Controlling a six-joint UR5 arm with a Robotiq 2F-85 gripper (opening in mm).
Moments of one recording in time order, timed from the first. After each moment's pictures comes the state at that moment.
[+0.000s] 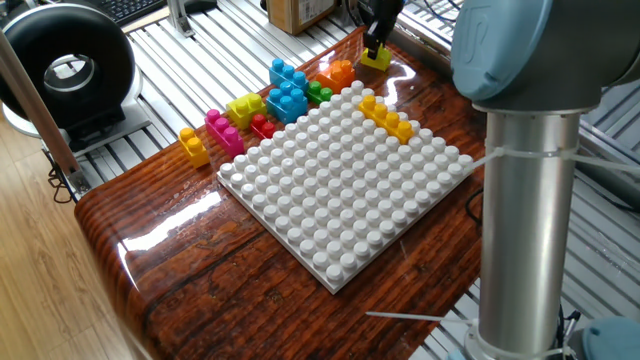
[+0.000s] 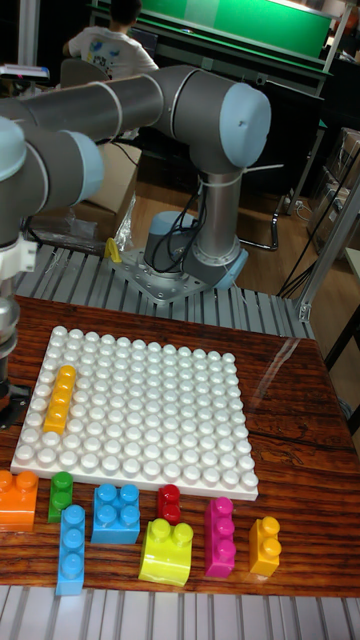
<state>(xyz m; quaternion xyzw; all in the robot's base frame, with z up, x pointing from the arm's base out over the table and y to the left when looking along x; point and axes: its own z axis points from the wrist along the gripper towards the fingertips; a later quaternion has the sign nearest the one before) 0.691 -0.230 0.101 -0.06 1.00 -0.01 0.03</state>
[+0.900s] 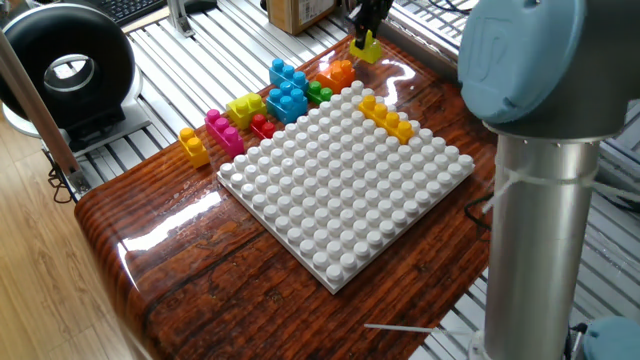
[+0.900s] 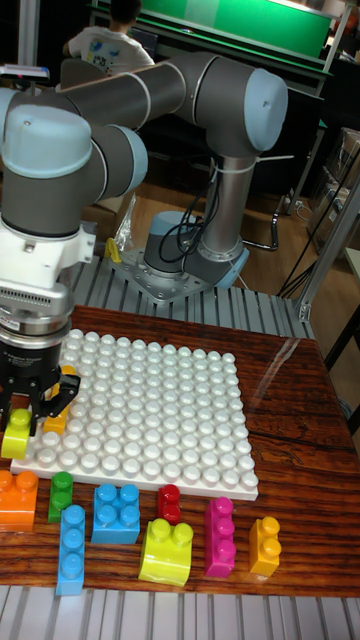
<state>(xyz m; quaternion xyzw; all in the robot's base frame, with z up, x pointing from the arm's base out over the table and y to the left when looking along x) 0.665 -0.185 0.104 -0.01 1.00 -0.01 0.04</state>
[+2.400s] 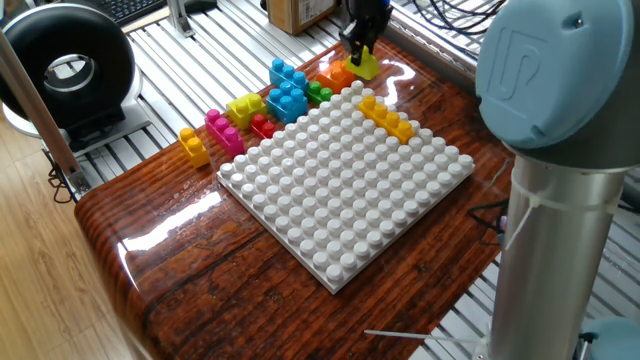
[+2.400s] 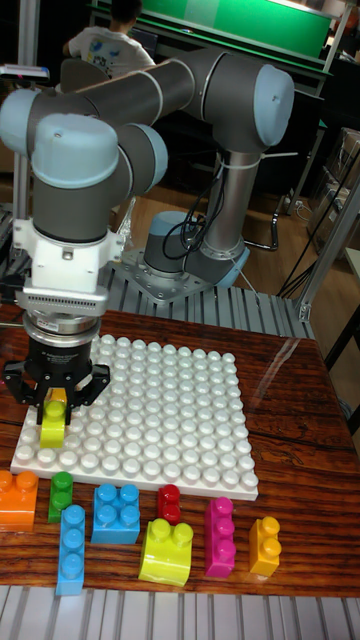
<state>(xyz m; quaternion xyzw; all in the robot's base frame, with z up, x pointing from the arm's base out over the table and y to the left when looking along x) 0.636 -0.143 0.100 -0.07 1.00 0.01 0.01</state>
